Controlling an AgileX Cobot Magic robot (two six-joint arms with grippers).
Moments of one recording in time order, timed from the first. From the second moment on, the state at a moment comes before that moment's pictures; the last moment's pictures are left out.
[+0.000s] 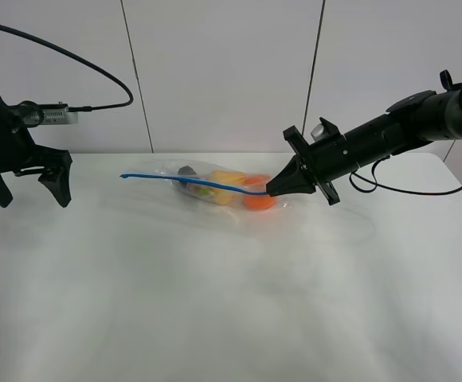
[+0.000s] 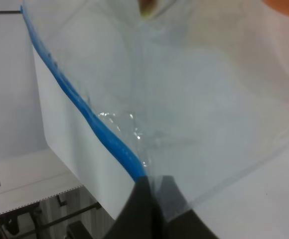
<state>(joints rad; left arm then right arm) 0.02 1.80 -1.43 -0.02 1.21 0.05 0.07 2.06 -1.38 1.11 1.11 -0.48</state>
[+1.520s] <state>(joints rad) 0.02 0.27 -0.50 -0.02 1.06 0.01 0.07 2.06 -1.38 1.10 1.11 -0.49</state>
